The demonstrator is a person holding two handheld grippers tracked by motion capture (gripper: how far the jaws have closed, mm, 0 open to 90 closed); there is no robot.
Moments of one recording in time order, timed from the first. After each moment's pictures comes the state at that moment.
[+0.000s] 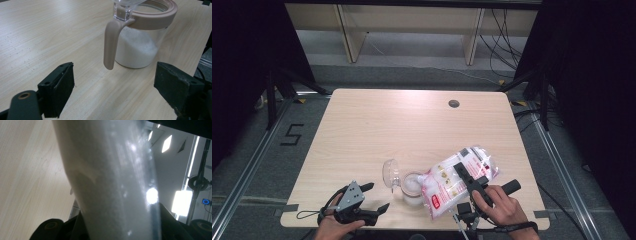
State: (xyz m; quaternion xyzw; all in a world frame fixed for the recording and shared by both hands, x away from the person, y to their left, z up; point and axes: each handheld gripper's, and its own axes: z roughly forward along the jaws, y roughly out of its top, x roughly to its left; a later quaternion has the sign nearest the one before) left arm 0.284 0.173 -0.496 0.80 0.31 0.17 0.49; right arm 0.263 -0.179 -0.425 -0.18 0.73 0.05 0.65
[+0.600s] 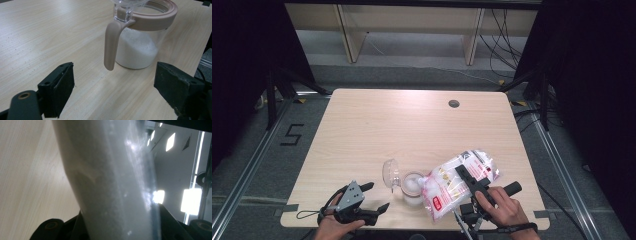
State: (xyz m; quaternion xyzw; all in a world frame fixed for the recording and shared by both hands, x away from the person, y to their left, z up) left arm 0.284 0.173 -0.496 0.80 0.31 0.17 0.49; right arm 0.267 -0.181 -0.424 -0.21 0.73 0.08 0.64
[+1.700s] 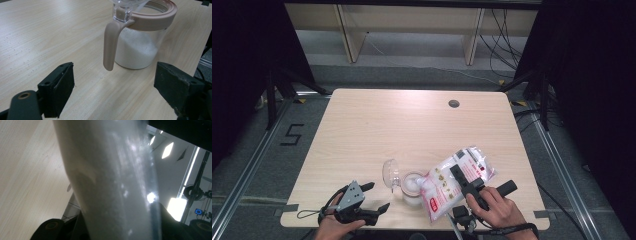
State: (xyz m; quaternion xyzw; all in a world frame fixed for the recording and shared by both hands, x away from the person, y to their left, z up) left arm 0.286 0.173 -0.496 0.80 0.30 0.17 0.49; right arm 0.262 -0.166 -0.421 -0.27 0.70 0.00 0.66
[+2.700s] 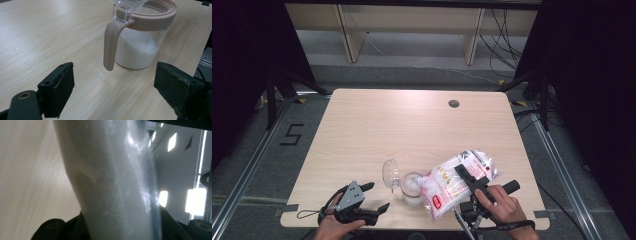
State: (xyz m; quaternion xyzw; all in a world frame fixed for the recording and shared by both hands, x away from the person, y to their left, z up) left arm 0.284 0.172 -0.496 0.80 0.31 0.17 0.49; right arm 0.273 -0.182 -0.430 -0.20 0.75 0.09 0.63
